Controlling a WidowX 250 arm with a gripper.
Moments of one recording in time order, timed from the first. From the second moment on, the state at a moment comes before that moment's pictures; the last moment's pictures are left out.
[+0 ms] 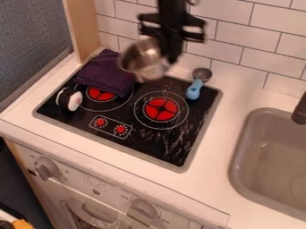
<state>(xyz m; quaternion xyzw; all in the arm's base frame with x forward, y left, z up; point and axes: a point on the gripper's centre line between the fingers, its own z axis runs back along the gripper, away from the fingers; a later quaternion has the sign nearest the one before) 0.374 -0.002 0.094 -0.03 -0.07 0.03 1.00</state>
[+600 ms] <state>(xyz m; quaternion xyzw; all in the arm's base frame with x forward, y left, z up) 0.301 -0.066 0.068 0.00 -0.03 -0.06 1.00</state>
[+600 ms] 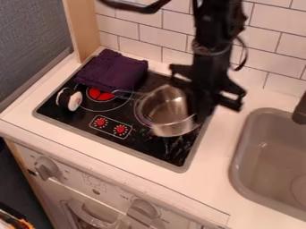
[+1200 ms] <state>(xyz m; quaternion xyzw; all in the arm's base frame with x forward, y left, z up) 0.287 -0.058 0.047 0.00 0.00 -0.08 1.00</state>
